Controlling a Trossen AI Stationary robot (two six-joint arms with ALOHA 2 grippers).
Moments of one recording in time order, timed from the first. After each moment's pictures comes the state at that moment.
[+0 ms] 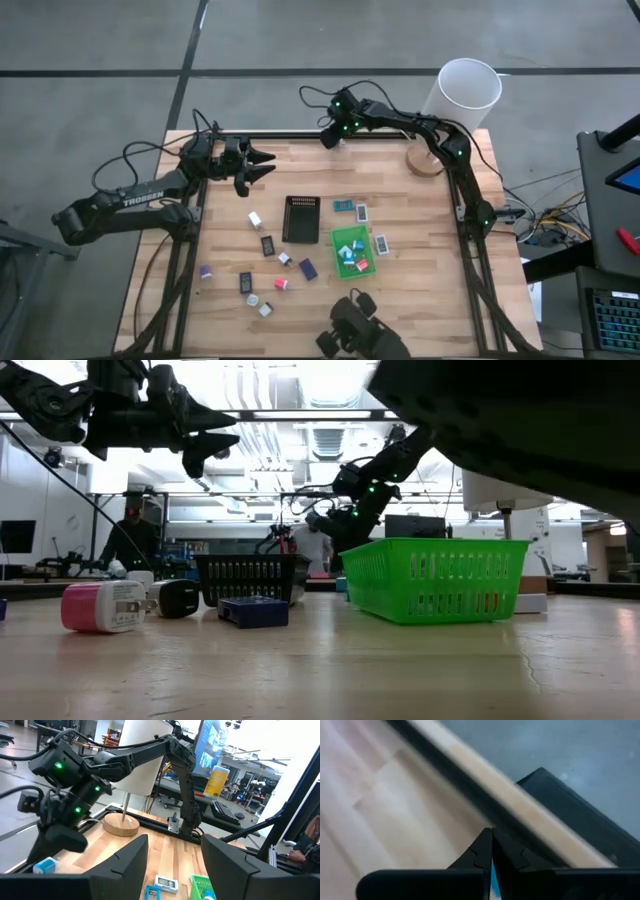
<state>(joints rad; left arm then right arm) 0.66 0.93 0.37 0.58 0.59 -0.29 -0.69 2.26 1.77 -0.45 -0.13 0.21</state>
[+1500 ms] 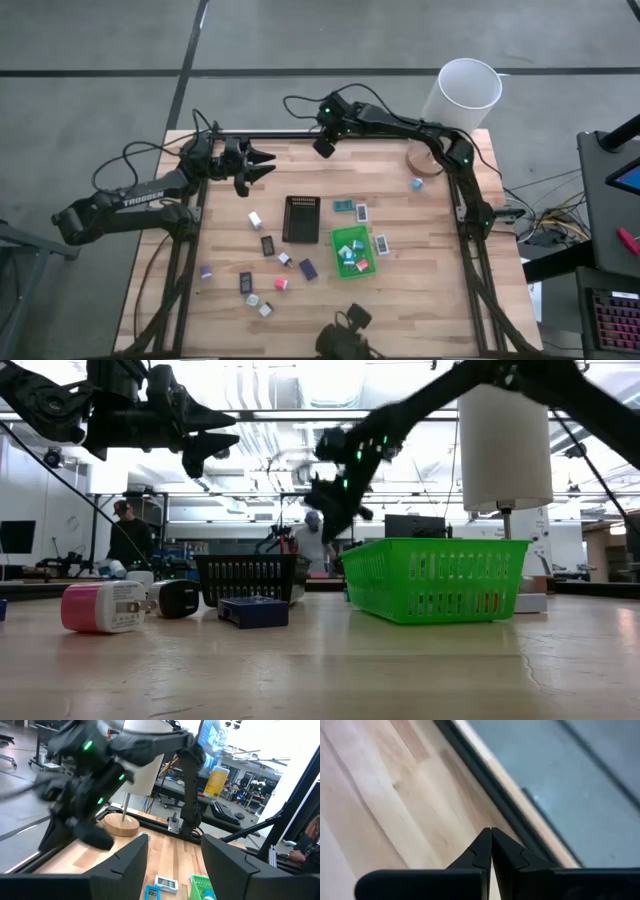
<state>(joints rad) 0.66 0.93 0.37 0.58 0.59 -0.29 -0.57 2.17 1.84 -0.61 0.08 0.03</state>
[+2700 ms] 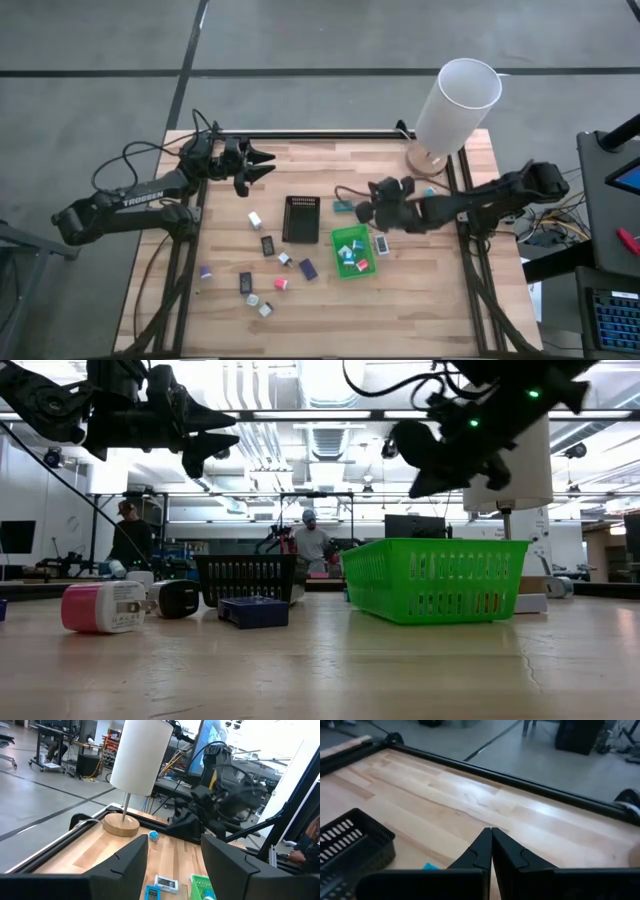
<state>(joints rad) 0.67 0.93 0.37 0.58 0.59 -0.29 0.13 1.41 0.73 -0.12 0.98 0.79</state>
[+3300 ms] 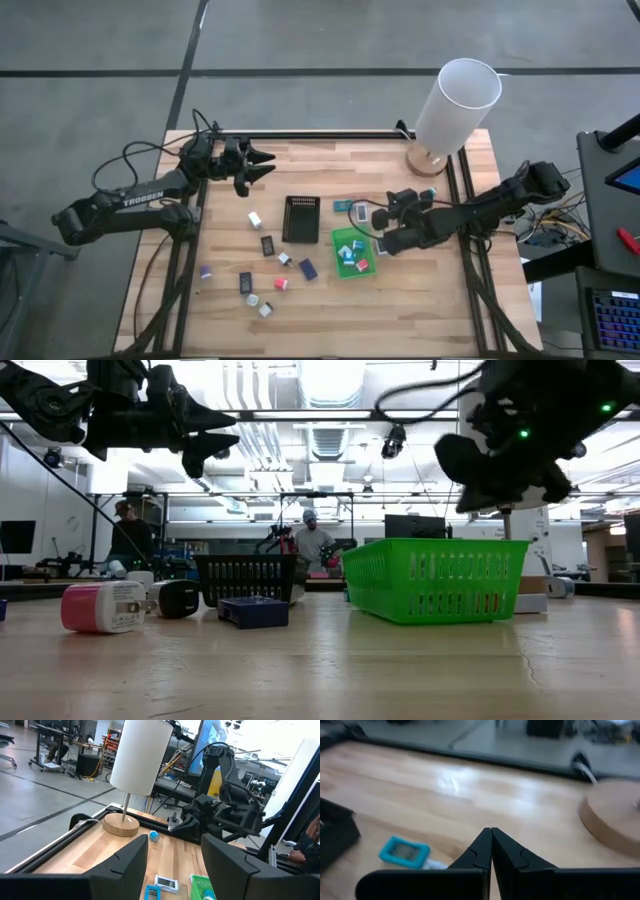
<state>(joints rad) 0.66 0.93 0.37 0.58 0.59 -0.29 0.29 1.41 0.70 -0.57 1.10 1.35</state>
